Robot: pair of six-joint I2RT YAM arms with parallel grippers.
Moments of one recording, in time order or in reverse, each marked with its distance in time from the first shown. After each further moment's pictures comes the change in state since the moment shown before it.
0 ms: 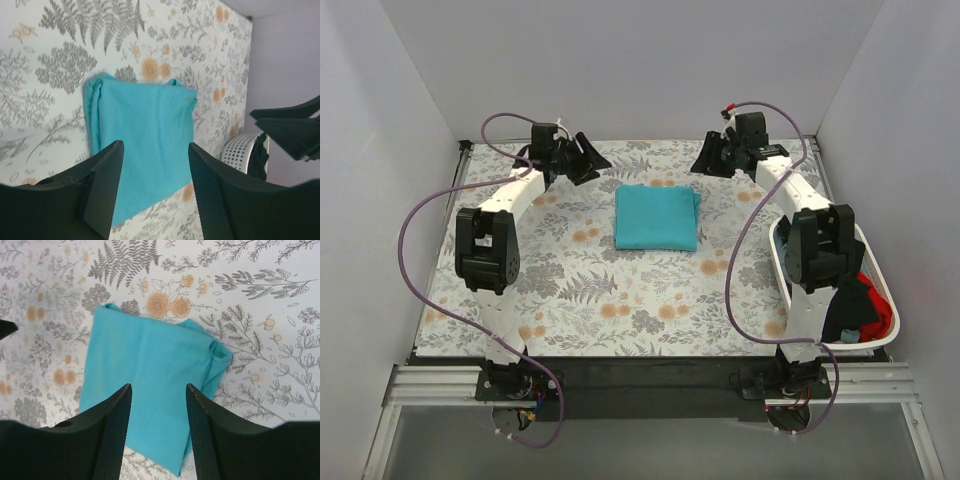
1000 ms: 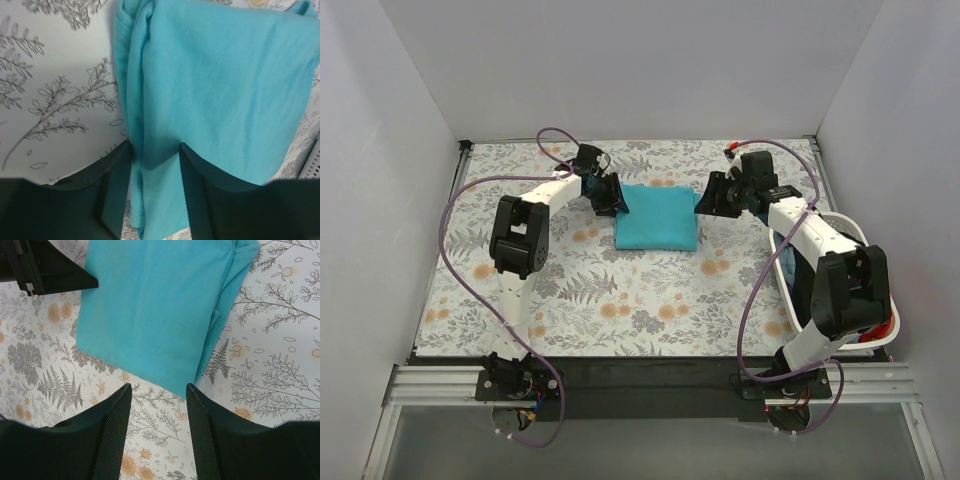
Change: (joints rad) left arm -0.142 0.235 0.135 -0.319 -0.127 0.206; right arm 0.042 -0.408 -0.520 0.066 -0.005 -0.003
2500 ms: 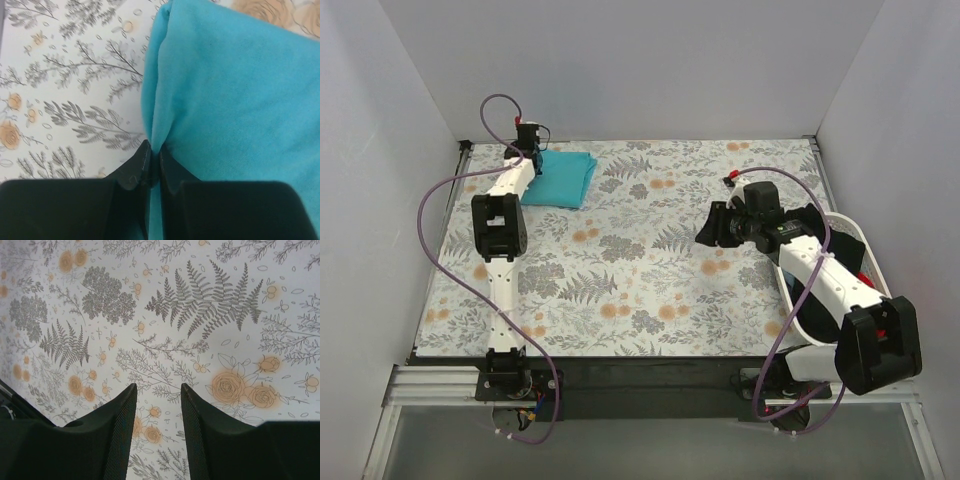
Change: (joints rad) left arm 0.298 0.280 0.424 0.083 -0.770 0.557; right arm 0.076 -0.295 -0.272 0.015 0.005 -0.010
